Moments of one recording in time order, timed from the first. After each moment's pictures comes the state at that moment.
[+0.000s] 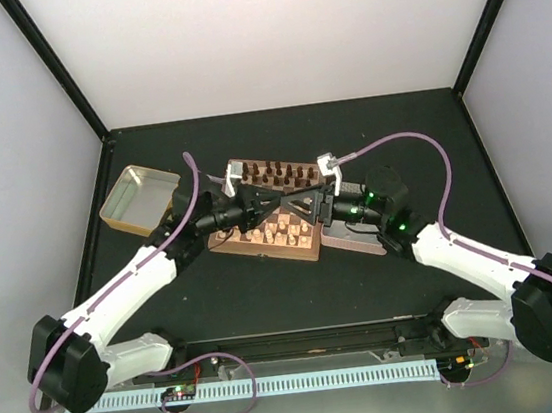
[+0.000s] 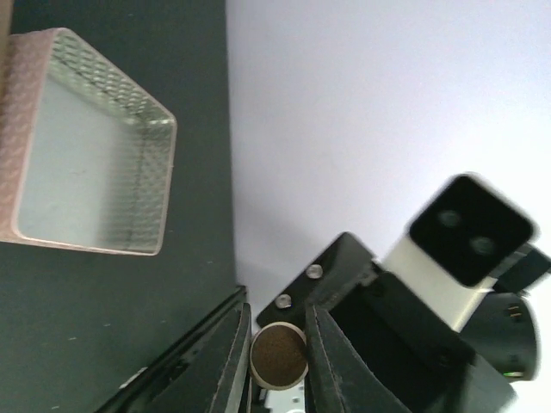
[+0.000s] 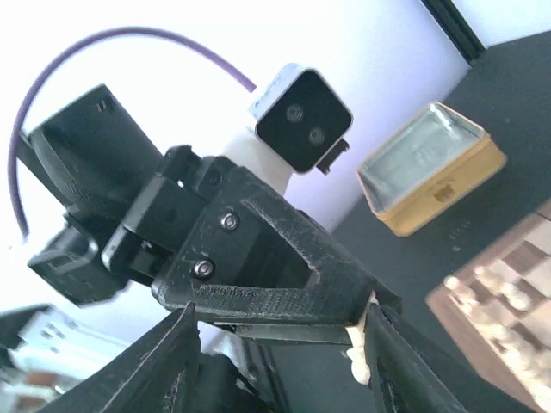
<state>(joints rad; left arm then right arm) -0.57 1.18 0.82 0.05 0.62 -1.27 0.66 1.18 0.71 0.38 -0.63 0.71</state>
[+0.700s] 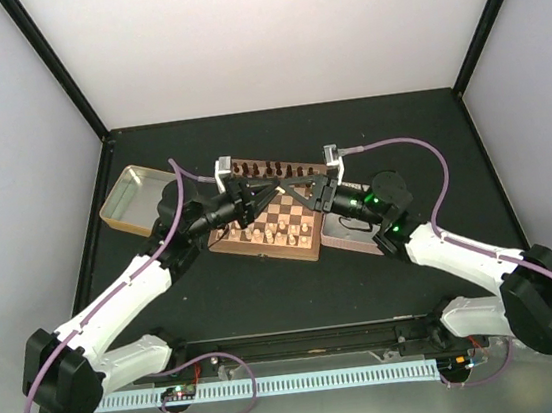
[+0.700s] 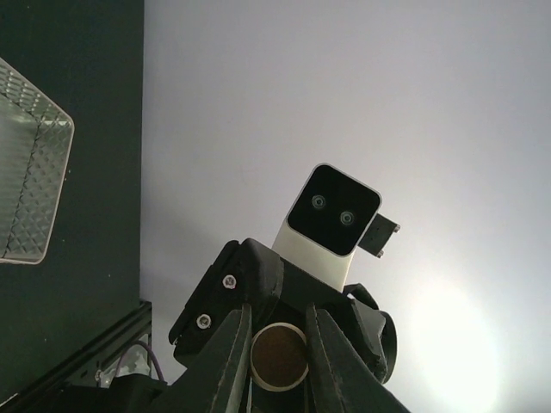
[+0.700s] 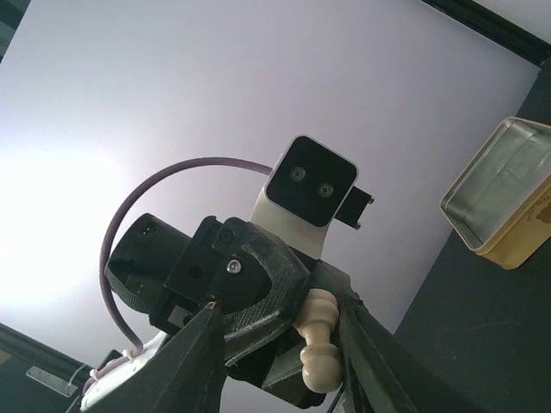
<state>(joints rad) -0.57 1.09 0.77 0.29 0.60 -1.57 0.67 1.23 0.65 0.79 -0.54 1.21</state>
